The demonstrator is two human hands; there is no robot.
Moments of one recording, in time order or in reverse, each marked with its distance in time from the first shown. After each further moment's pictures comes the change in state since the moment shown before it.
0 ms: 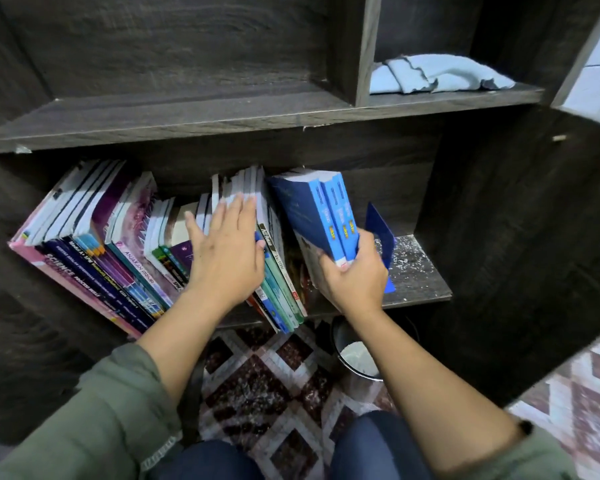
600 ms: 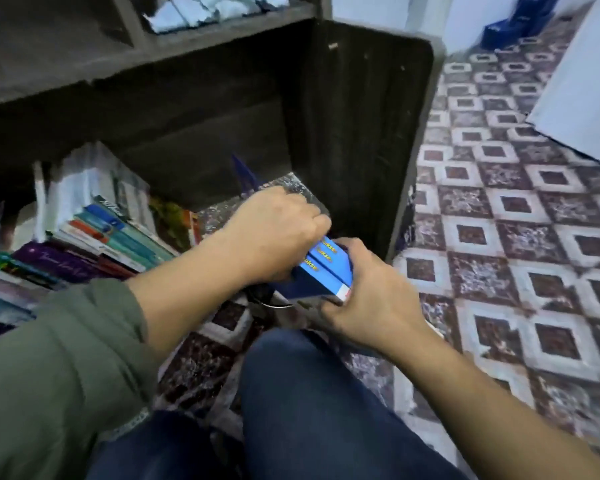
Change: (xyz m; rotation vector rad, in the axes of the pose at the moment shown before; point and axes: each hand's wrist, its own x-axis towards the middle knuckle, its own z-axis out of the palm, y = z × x) left_hand -0.045 0.209 -0.049 0.133 0.080 1.205; right_hand -0.127 0.040 -0.227 -0.440 -0.262 0.095
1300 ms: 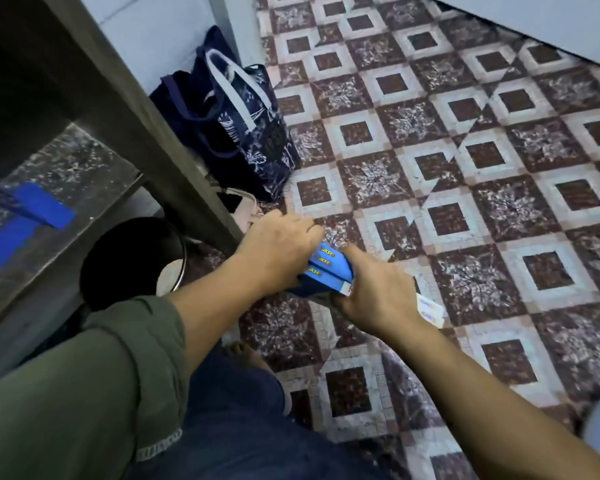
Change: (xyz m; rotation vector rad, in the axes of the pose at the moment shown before) left_hand 0.188 0.185 0.170 -0.351 -0.072 0.271; right_hand -0.045 0.251 0.035 -0.205 0.006 0.436
